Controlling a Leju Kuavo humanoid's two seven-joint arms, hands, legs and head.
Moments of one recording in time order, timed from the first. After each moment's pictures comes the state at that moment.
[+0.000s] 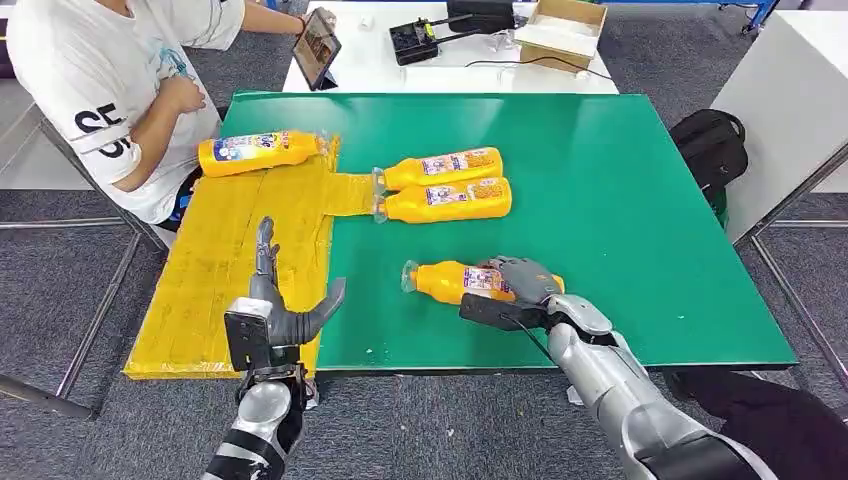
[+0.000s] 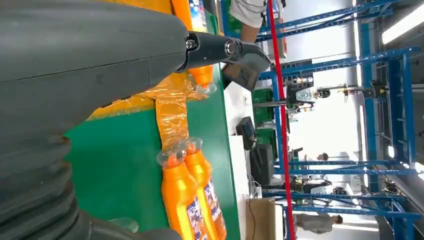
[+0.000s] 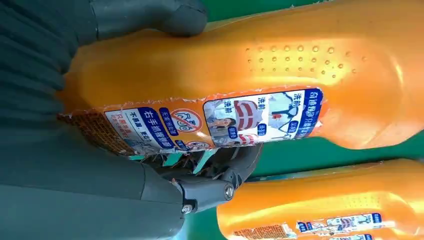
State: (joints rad) left arm -0.19 -0.26 -0.28 -1.19 -0.15 0.41 -0.70; right arm -0.59 -0.07 0.35 -0.54 0.83 -0.04 -0.22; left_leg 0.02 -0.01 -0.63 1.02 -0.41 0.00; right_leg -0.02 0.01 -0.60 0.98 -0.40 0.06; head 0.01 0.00
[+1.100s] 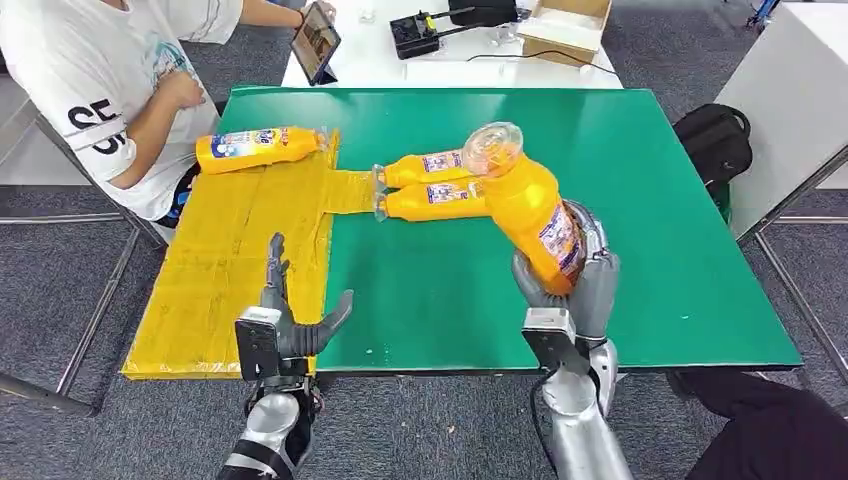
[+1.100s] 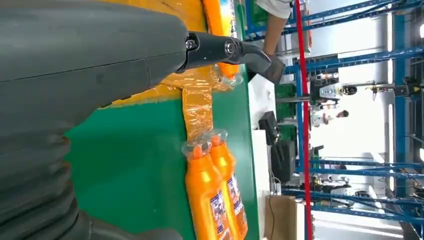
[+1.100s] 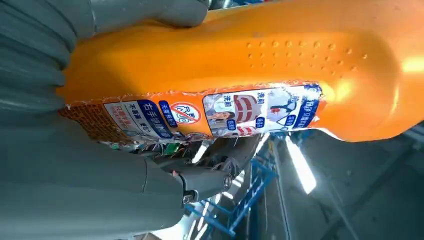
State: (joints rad) left arm -0.16 -0.30 -0.26 -1.15 -0.14 0.39 -0.70; right arm -0.15 0.18 0.01 -1.46 0.45 -0.55 -0.59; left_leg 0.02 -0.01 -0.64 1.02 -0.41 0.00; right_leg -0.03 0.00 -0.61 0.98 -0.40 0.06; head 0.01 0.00
